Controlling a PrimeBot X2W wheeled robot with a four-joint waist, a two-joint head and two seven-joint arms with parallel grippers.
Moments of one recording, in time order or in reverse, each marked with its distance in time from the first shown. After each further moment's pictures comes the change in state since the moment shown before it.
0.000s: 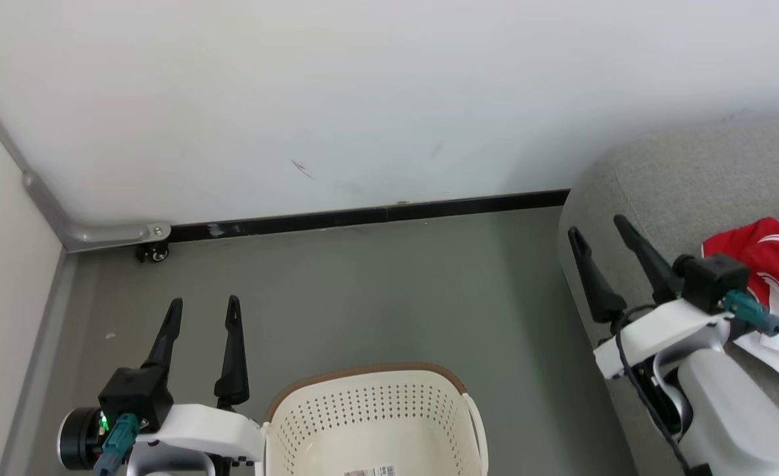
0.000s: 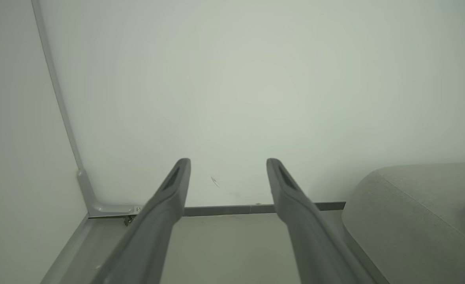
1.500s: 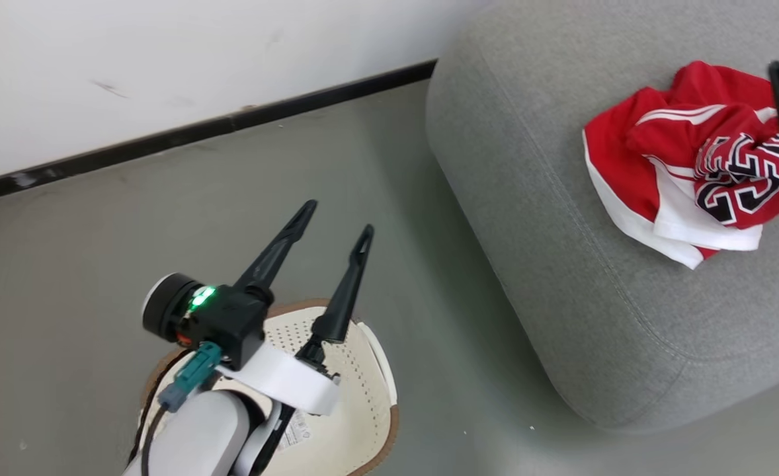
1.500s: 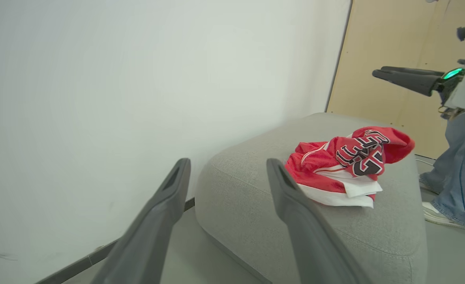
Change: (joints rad) left arm -0.276 0.052 -0.254 -0.070 0.002 -0.243 0.016; right arm -0.302 -0.425 0.160 0.008 0.281 0.000 0.000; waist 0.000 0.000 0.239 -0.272
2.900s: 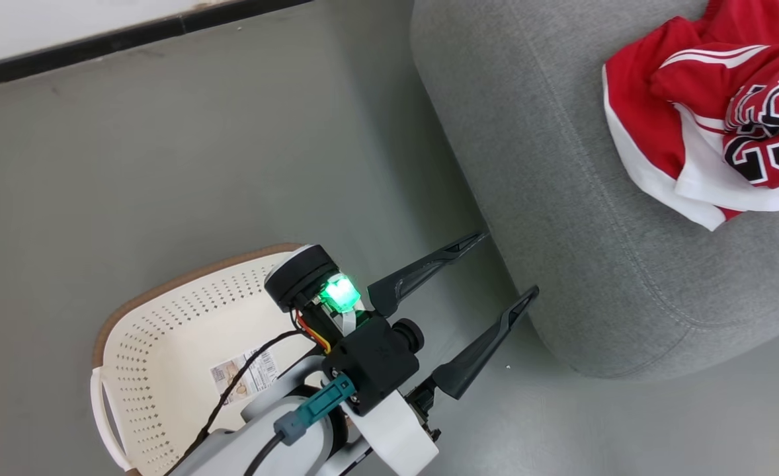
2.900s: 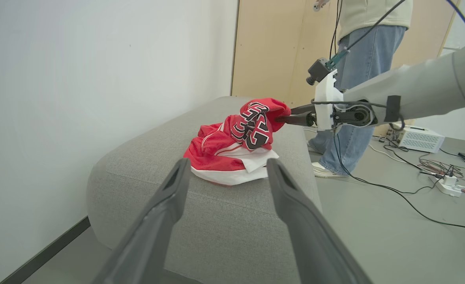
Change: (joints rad) left arm -0.134 -0.032 -0.229 -0.132 0.092 -0.164 0.116; right arm -0.006 -0.024 0.023 0.402 0.076 0.000 0.029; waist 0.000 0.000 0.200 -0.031
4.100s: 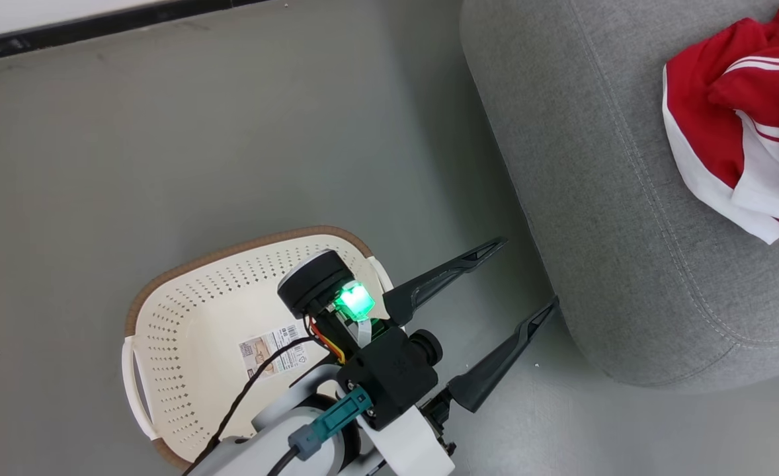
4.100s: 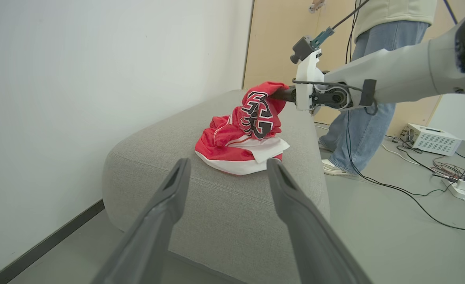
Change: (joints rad) left arm 0.014 -0.022 -0.007 -0.040 0.012 0.004 0.037; right arm -0.098 -0.044 -0.030 -0.035 -0.044 0.000 -0.009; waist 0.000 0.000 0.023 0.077
